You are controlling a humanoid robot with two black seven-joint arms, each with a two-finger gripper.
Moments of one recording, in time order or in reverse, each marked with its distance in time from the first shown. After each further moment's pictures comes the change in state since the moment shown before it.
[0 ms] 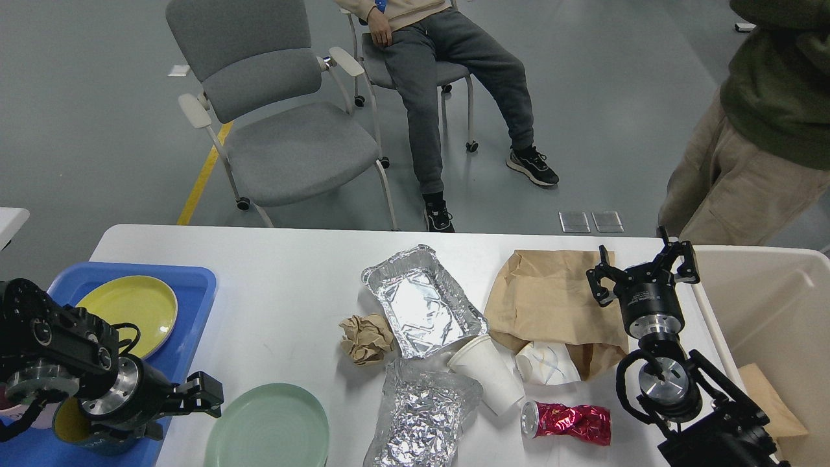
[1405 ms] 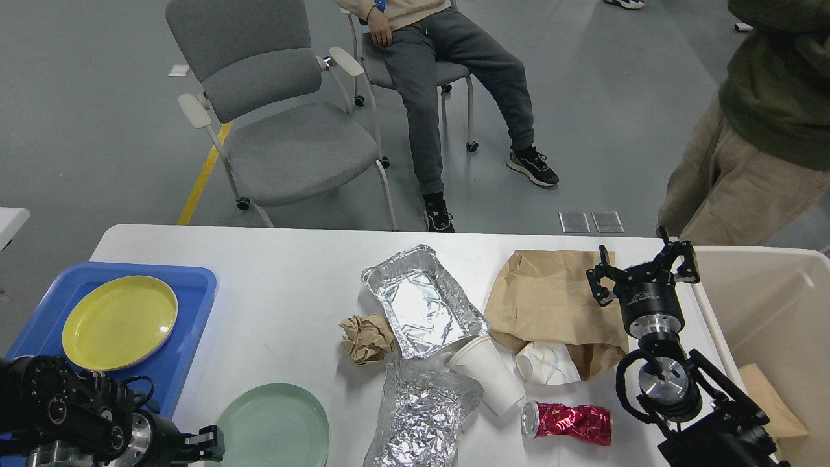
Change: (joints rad) left arm 0.281 0.014 -0.135 0.042 0.189 0.249 0.008; right arm 0.000 0.000 0.000 0.000 0.001 0.000 0.000
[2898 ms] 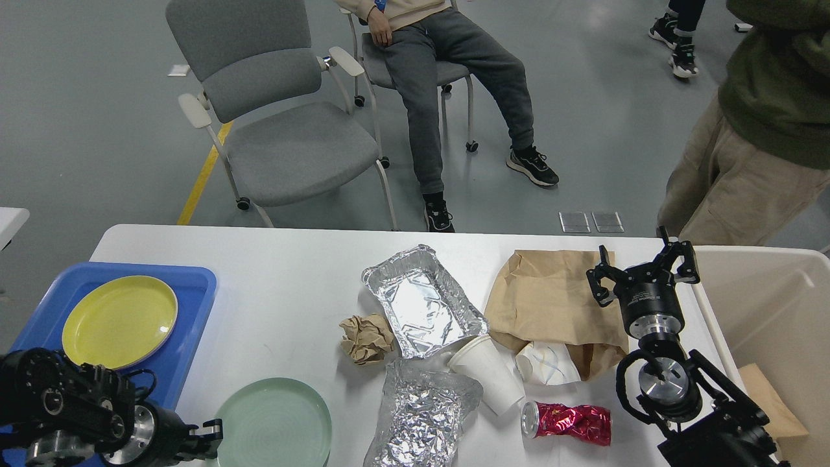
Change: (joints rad) left arm -0.041 0.050 -0.039 -0.021 -0.007 -0.055 -0.006; right arm 0.000 0.000 0.000 0.000 -0.001 0.000 0.000
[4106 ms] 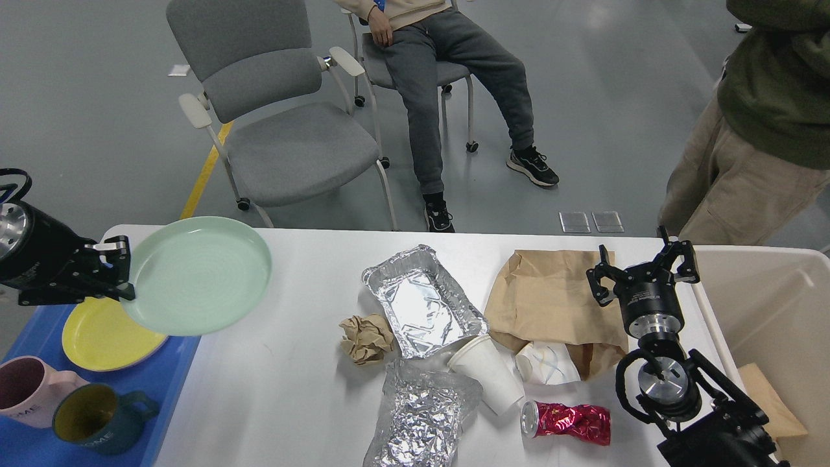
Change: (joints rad) left arm -0.736 0.076 0.408 0.110 -0.199 -0.601 -0.078; right arm 0.000 0.000 0.000 0.002 0.001 0.000 0.000
